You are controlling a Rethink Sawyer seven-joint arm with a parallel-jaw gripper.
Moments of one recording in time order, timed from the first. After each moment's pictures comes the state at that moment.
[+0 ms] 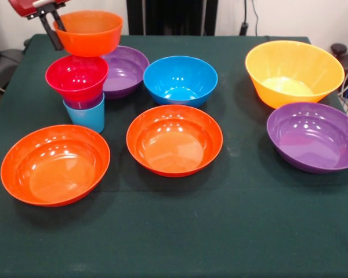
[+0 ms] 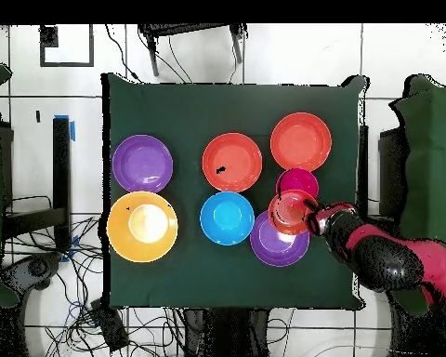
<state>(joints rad) -1.55 -0.43 1.16 1.94 -0.78 0.62 1.38</state>
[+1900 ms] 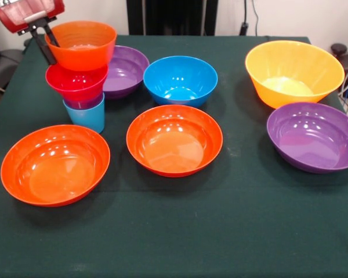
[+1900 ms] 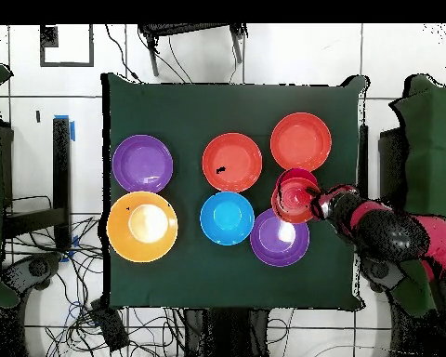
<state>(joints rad) -1.48 -0.38 1.16 1.80 -0.77 0.76 1.26</state>
